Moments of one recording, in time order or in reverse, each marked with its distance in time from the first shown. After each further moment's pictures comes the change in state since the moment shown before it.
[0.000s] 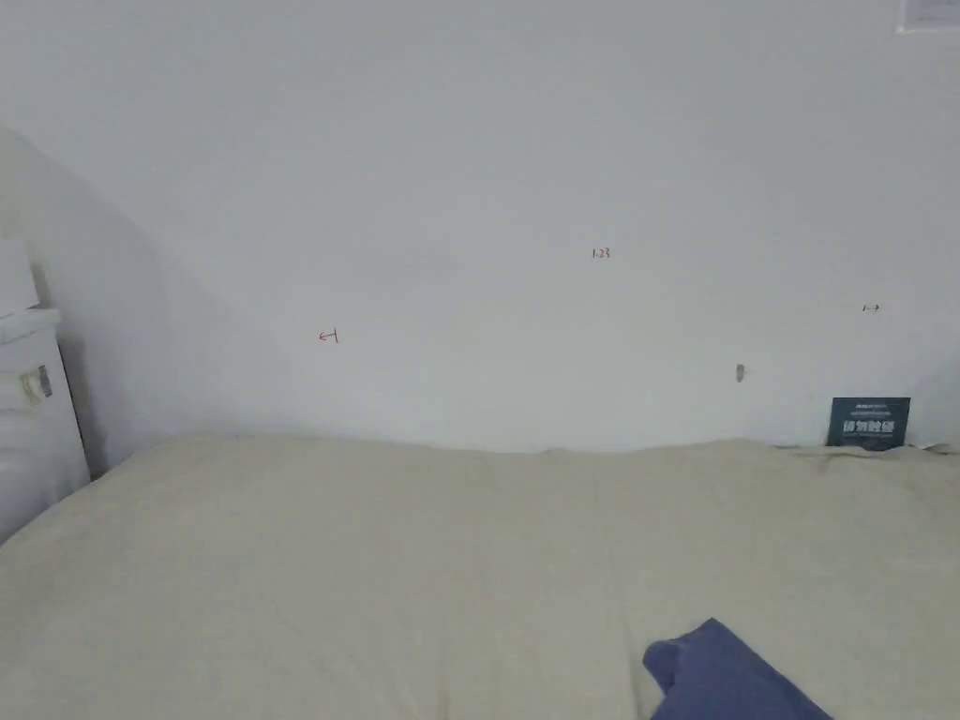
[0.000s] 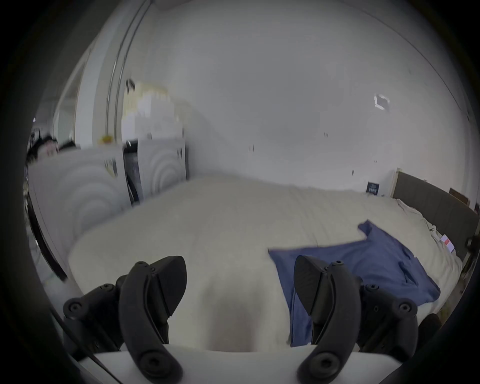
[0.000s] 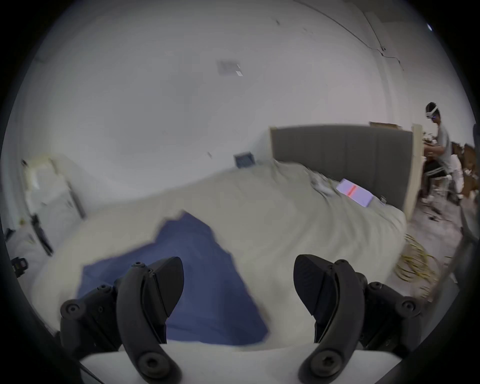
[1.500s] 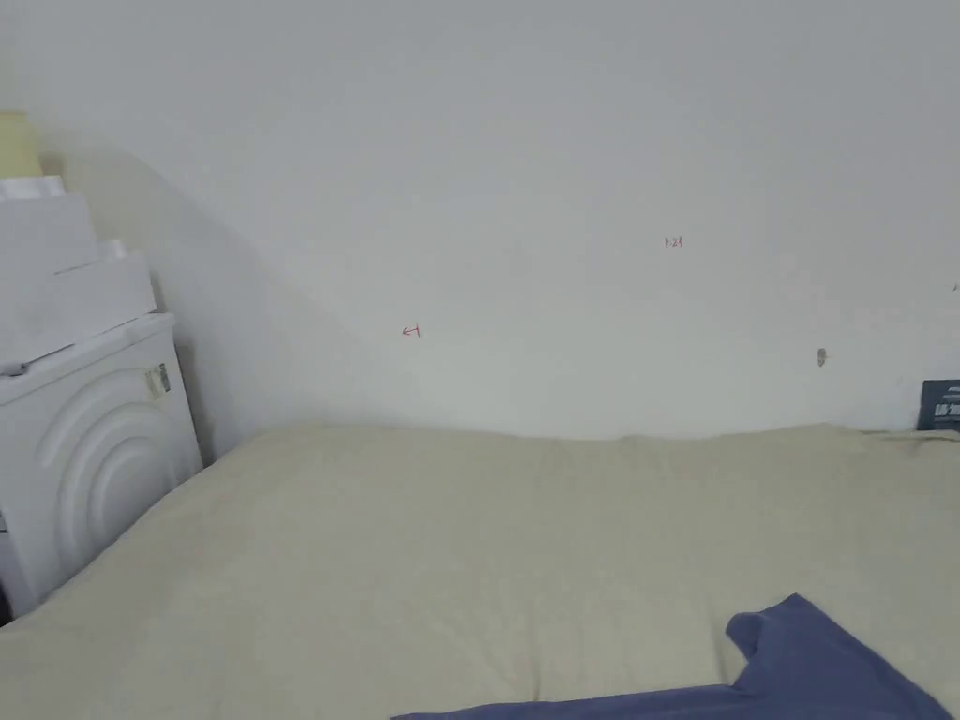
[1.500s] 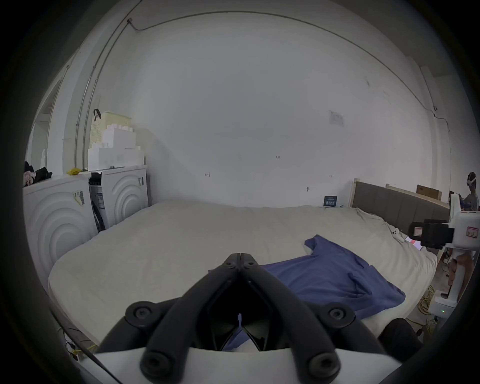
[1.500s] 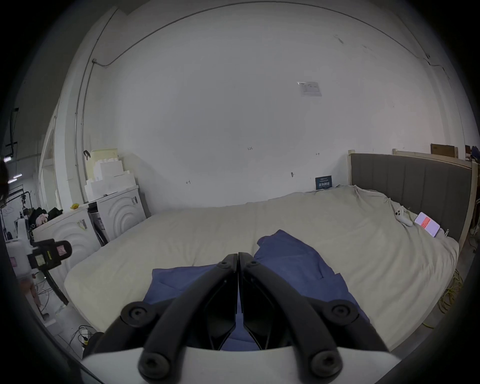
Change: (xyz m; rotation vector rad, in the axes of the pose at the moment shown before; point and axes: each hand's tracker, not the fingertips) left arm 0.094 0.015 0.056 0.095 -0.213 -0.029; right arm -0.181 0.007 0.014 0.058 0.335 0.123
